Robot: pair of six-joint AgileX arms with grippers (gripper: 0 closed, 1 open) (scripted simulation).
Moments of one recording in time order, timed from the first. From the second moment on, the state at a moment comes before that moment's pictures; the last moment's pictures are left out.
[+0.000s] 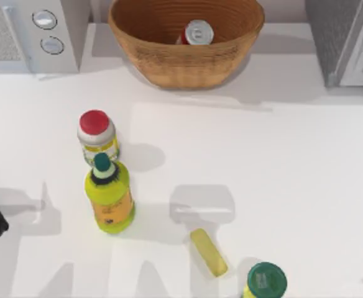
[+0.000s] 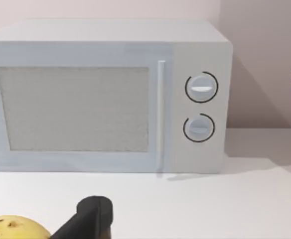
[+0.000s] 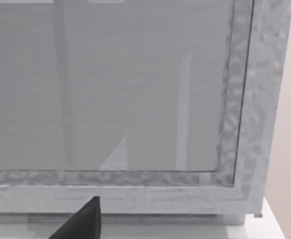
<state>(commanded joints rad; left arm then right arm) 0.00 0.00 0.00 0.00 0.00 0.00 -0.93 1.41 0.33 1.10 -0.92 0.03</state>
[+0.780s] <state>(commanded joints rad) 0.00 0.00 0.00 0.00 0.00 0.00 -1.03 1.54 0.43 1.14 -1.02 0.03</state>
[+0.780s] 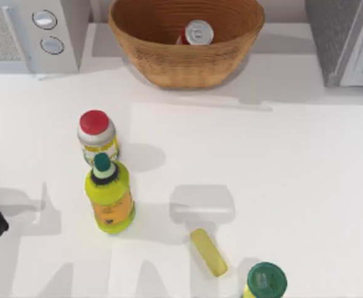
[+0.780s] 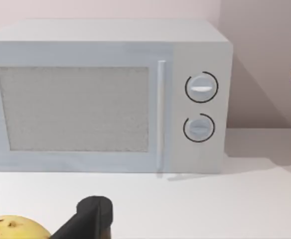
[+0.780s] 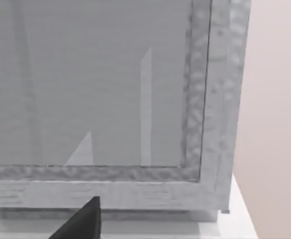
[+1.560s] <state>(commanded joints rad) 0.00 0.00 0.00 0.00 0.00 0.00 -1.06 1.44 1.32 0.12 -1.05 0.03</state>
